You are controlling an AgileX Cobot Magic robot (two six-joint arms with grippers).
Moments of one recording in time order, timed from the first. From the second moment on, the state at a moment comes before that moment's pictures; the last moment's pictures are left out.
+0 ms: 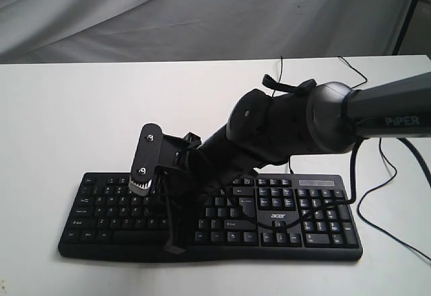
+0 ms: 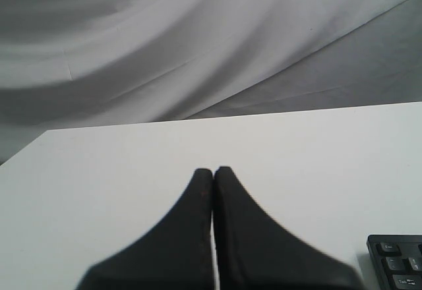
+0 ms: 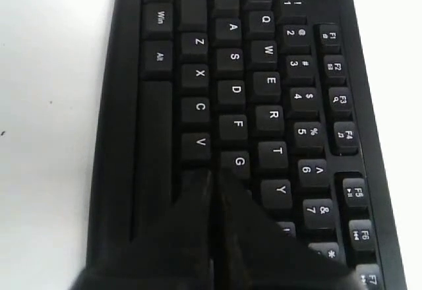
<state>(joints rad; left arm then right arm) 0.13 0.00 -0.01 0.03 0.19 0.09 0.47 2.00 -1.19 0.94 0.48 -1.56</state>
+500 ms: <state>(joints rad) 0.13 0.00 -0.01 0.03 0.19 0.09 0.47 2.04 -1.20 1.00 0.48 -1.59</state>
